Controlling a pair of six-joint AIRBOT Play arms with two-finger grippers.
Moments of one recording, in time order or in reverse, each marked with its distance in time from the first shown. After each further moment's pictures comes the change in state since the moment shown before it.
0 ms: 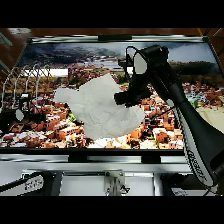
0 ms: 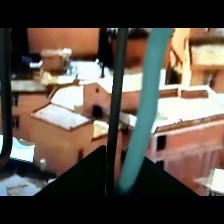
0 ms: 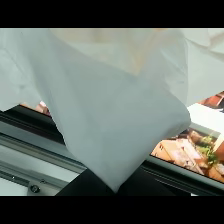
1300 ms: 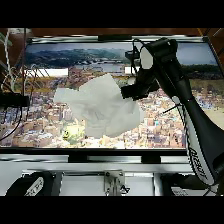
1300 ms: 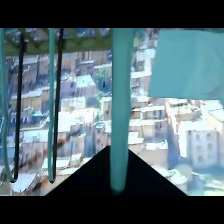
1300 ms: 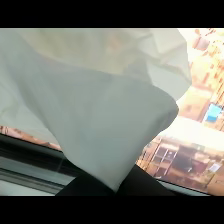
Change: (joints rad) left arm -0.159 0.496 0.193 -0.095 -0.227 0.104; right arm -0.045 0.003 0.057 -0.127 0.000 -0.028
